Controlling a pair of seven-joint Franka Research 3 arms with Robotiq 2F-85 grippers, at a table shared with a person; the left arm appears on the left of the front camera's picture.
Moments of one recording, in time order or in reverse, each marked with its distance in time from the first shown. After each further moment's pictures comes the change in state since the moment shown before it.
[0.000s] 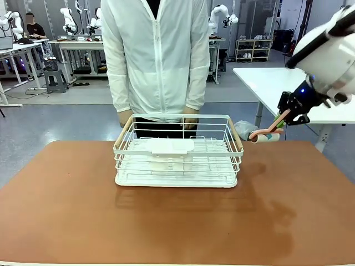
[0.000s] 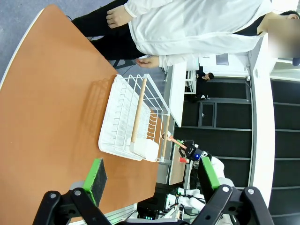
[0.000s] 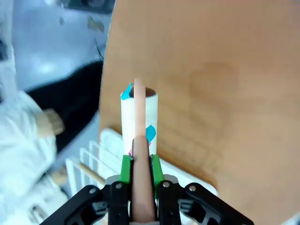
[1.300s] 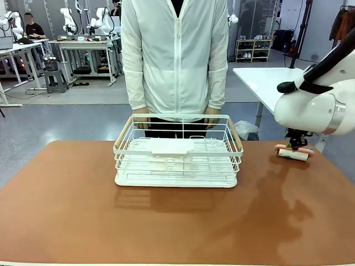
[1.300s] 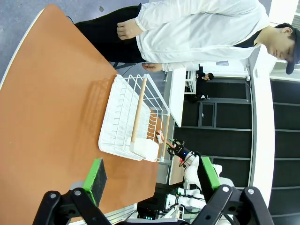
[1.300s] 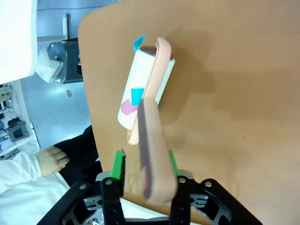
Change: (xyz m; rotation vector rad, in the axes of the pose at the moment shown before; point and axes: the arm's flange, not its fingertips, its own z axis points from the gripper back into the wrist) left arm 0.000 0.000 0.000 0.000 0.000 0.000; right arm 0.012 -0.037 -0.058 0.023 -0.292 -0.264
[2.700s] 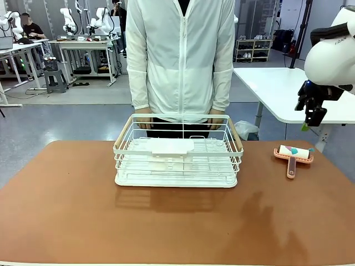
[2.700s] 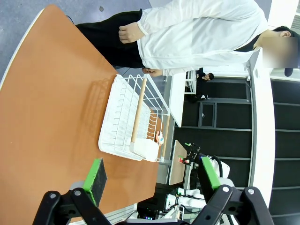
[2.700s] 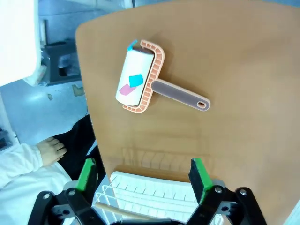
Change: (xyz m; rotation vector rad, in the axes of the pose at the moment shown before) left arm 0.000 0.000 0.000 0.000 0.000 0.000; right arm 0.001 0.036 0.103 -0.153 0.004 -0.034
